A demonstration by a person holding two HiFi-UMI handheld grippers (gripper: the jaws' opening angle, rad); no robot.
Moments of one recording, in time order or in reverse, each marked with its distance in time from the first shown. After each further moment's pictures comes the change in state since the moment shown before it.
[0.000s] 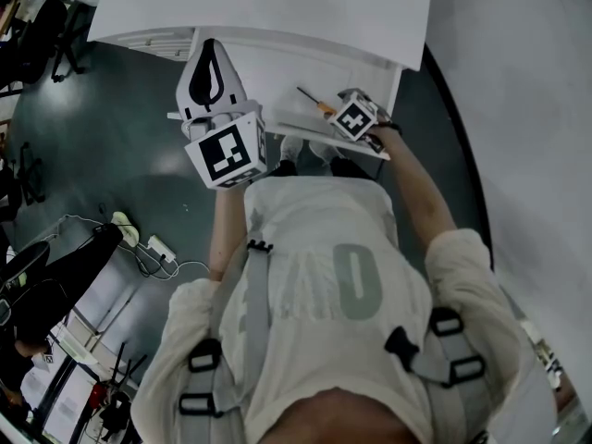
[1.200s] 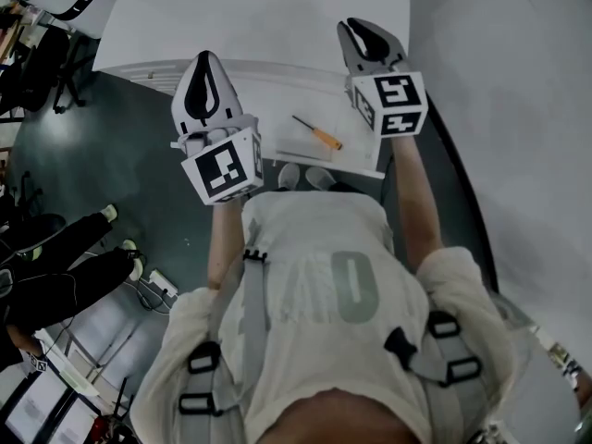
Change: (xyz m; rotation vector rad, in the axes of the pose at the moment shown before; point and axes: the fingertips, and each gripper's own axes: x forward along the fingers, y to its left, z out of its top) left arm 0.007 0.009 0.042 -0.008 -0.148 -0.014; right arm -0.317 -0.096 0.203 0.128 -1.049 -0.541
